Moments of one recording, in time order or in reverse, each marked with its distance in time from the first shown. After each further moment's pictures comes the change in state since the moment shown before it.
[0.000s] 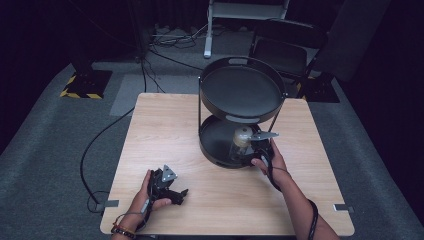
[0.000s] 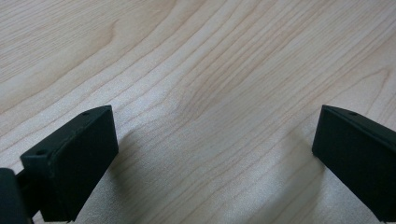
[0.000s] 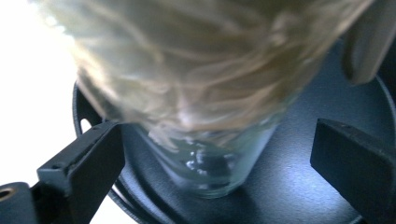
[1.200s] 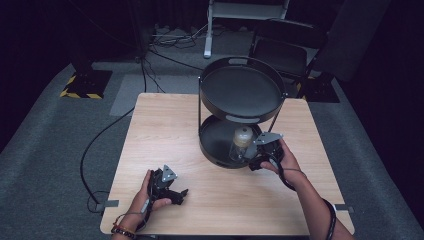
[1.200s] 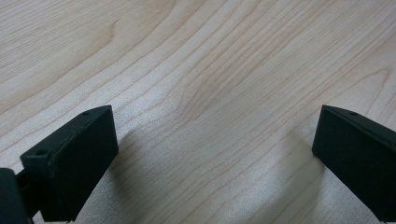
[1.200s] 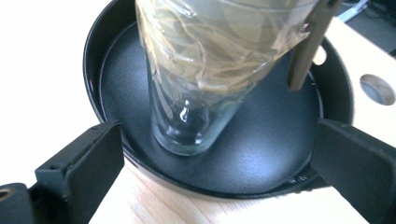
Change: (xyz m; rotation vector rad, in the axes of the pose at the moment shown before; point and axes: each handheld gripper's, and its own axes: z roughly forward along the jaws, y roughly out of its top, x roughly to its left) left arm 0.000 0.000 0.000 0.000 0.000 0.000; right arm 0.008 0.010 -0.044 0.068 -0.096 -0.242
